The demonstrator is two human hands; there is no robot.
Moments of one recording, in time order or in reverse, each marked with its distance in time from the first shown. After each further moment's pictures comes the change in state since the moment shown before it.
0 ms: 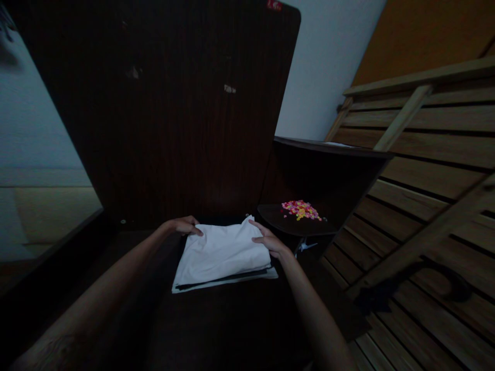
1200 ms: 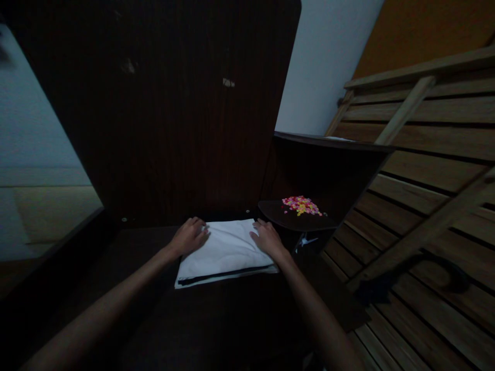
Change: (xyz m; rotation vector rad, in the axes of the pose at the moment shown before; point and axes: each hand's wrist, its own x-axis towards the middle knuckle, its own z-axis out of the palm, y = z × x) left_hand -0.039 0.004 0.070 0.392 0.653 0.345; right_hand -0.002 0.001 0.007 -1.001 0.248 -0.170
